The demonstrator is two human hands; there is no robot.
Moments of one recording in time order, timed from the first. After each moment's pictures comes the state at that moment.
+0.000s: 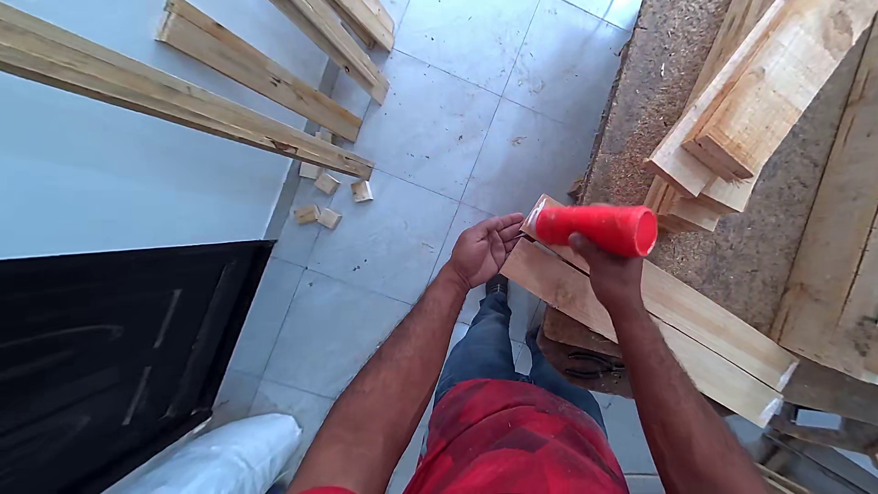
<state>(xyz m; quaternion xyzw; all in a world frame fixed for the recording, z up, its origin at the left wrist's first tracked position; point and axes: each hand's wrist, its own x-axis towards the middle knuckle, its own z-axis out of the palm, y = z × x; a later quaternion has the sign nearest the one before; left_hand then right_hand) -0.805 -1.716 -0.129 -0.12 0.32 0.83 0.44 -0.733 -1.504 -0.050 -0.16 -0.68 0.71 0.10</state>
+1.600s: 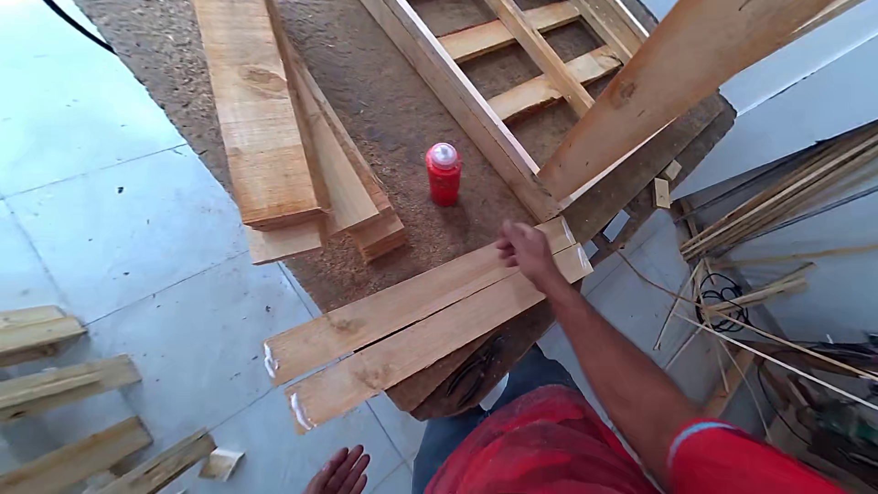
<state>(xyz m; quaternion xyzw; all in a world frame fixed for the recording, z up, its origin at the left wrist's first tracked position) -0.691 -1.781 -0.123 -0.27 0.63 0.51 0.52 -0.536 -1.291 -0.008 -0.55 -0.59 0.57 0.13</state>
